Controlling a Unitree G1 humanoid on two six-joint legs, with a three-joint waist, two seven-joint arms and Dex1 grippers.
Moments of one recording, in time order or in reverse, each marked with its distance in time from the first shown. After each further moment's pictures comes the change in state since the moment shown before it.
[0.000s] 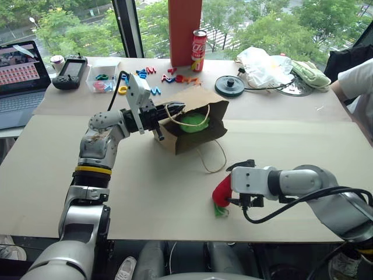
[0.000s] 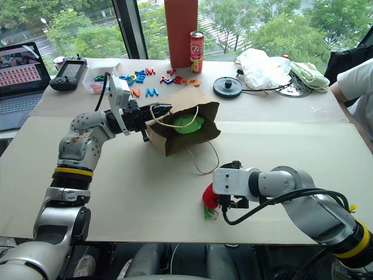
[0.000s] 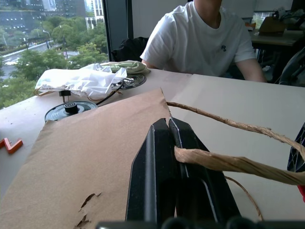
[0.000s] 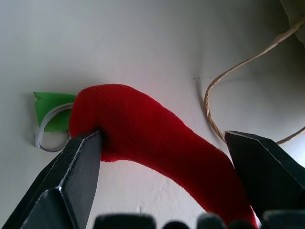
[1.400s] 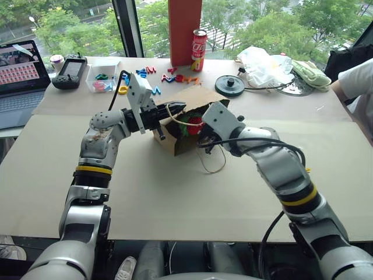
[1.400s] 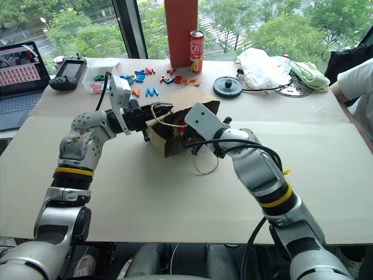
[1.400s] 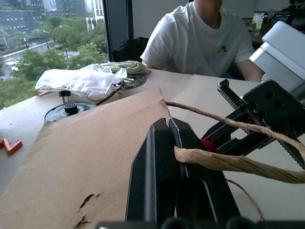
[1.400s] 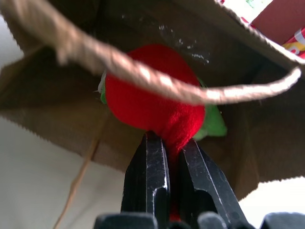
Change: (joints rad) left arm -0.002 -0.005 -0.004 -0.008 -0.001 0.005 0.009; right arm -0.451 0.605 0.019 0.394 -0.113 0.351 -0.413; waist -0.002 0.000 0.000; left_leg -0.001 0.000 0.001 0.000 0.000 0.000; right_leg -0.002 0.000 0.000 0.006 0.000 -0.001
